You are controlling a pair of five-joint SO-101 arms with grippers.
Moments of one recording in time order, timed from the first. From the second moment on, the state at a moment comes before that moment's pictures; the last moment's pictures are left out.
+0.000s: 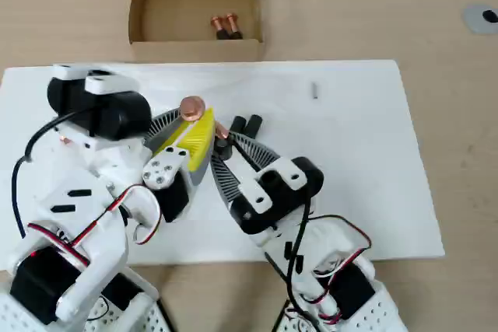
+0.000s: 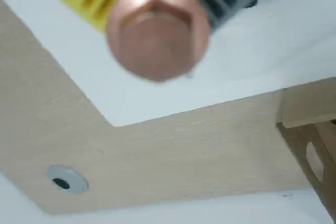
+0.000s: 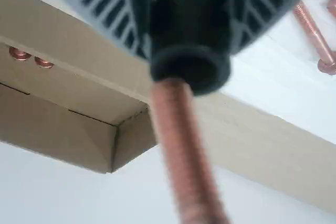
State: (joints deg) left arm 30.5 -69.0 30.8 57.5 4.4; right arm -42.7 -103.4 82.3 30.5 -3.7
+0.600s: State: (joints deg) left arm 30.5 -68.4 29.5 57.7 0.7; right arm -42.7 -103.4 82.3 30.5 -3.7
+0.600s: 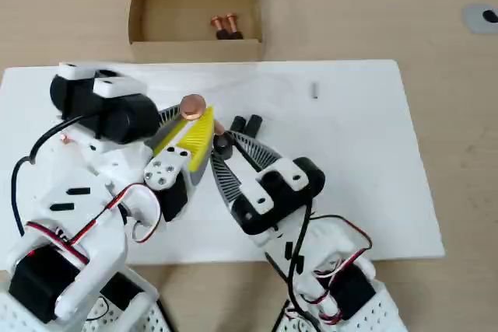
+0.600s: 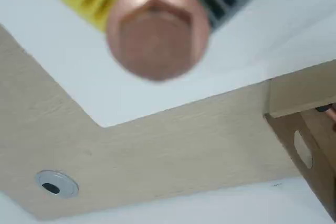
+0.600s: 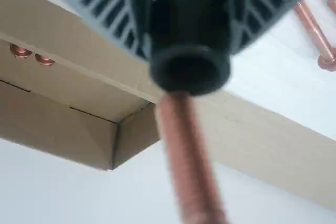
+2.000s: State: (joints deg) left arm 30.5 -68.0 26.8 61.0 0.7; right arm -42.7 -103.4 82.3 30.5 -3.7
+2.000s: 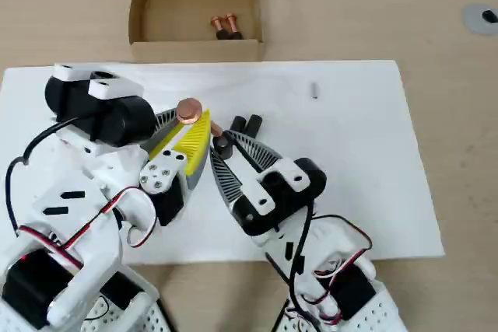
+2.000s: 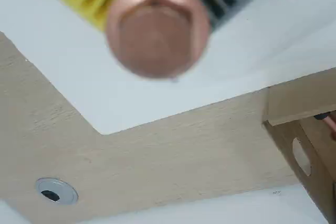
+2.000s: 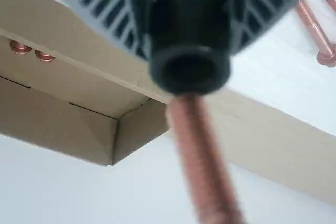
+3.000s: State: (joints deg) left arm 29.0 -64.1 16.8 68.1 -2.7; right arm -42.7 -103.4 84.1 30.5 -3.7
